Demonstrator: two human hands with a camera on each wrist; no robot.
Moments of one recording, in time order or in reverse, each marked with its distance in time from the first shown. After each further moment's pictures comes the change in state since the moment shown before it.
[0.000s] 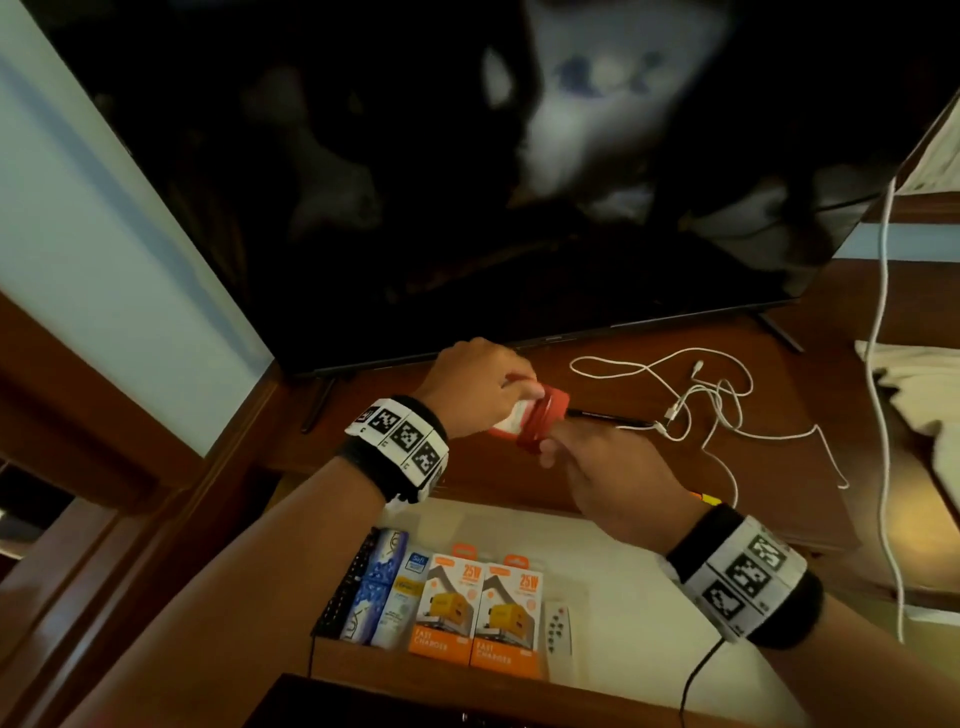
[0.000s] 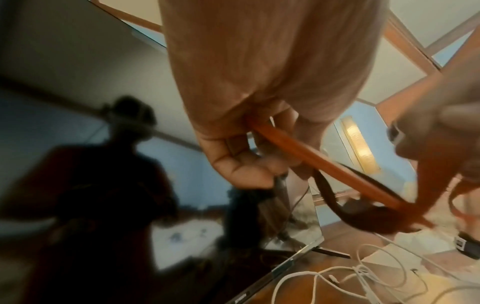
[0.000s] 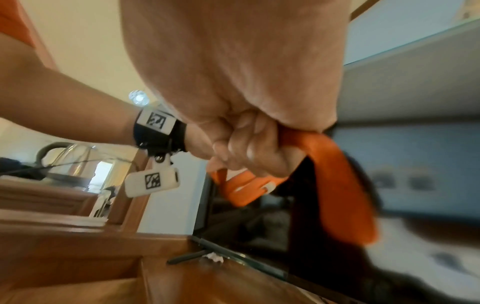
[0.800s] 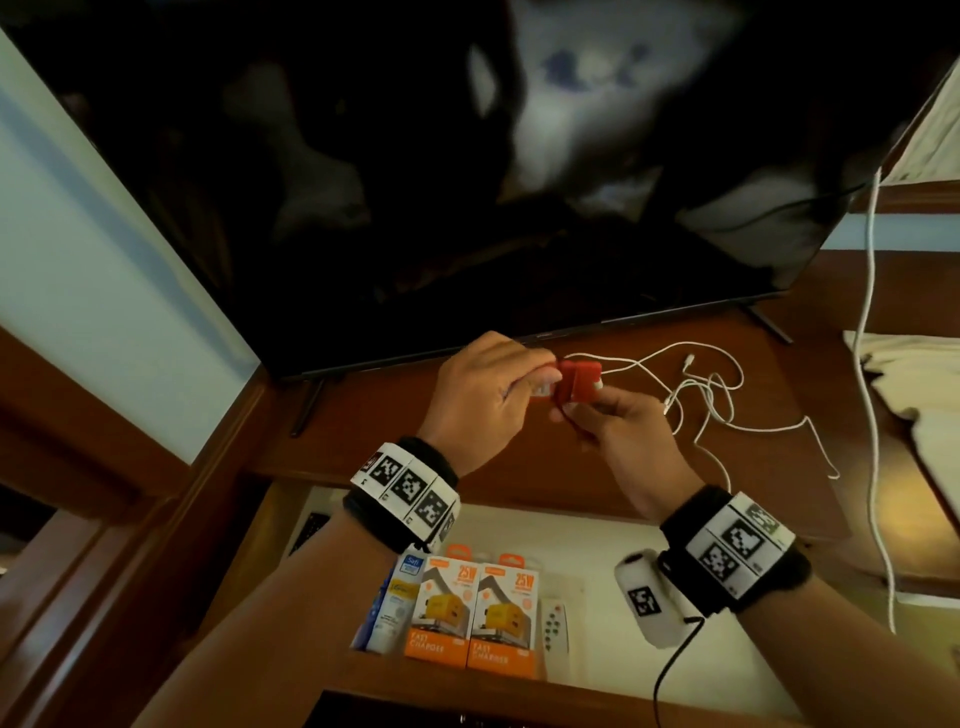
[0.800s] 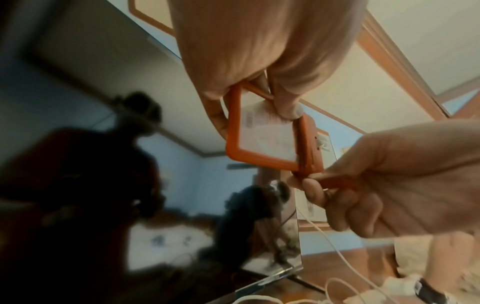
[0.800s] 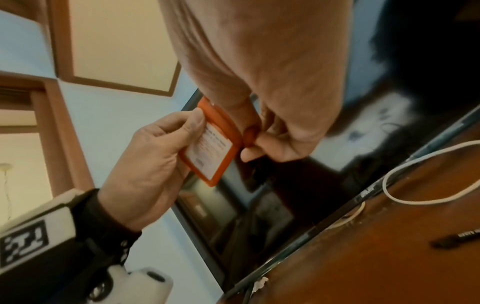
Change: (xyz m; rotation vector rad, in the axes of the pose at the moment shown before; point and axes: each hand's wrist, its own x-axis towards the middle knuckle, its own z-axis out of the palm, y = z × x) left_hand -0.018 0.023 0.021 -0.200 0.535 0.258; right_hand 0.011 0.012 -0.003 1.115 0.270 0.576
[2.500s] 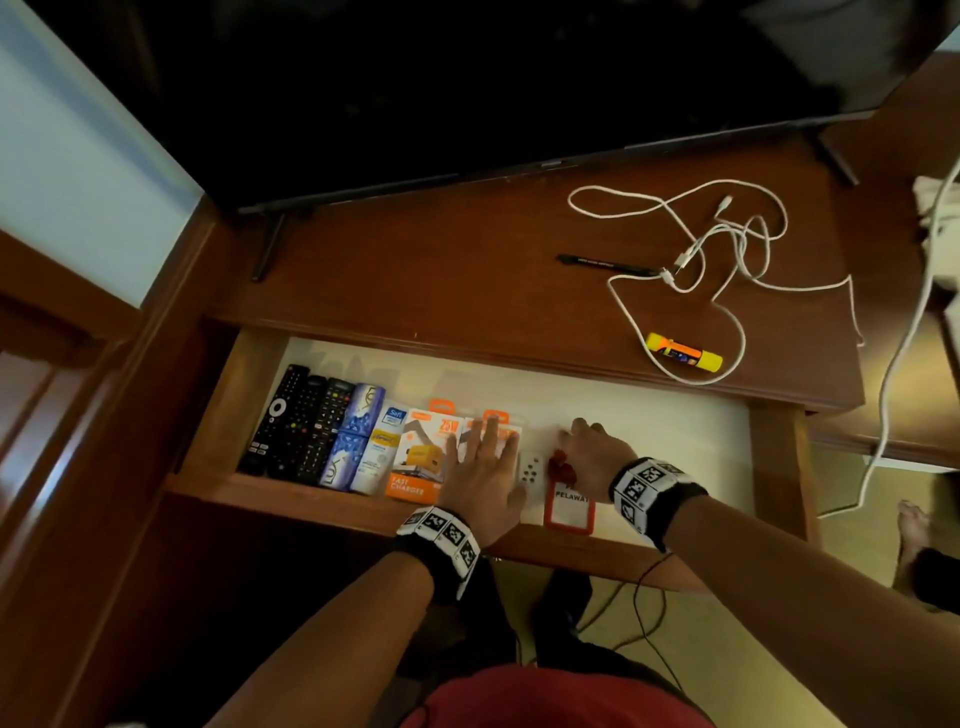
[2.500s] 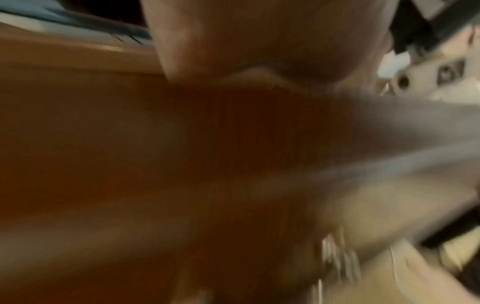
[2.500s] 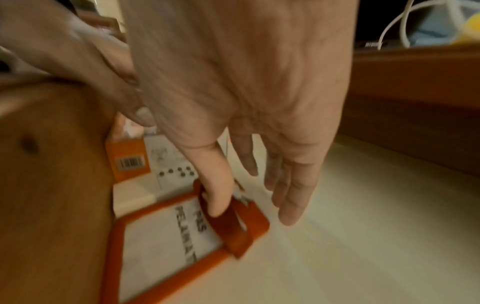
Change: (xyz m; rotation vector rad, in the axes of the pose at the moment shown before) left_hand -0.254 0.027 0.130 0.283 -1.057 -0.648; right_hand -0.031 0.222 -0.026 -1.472 -0.740 0.225
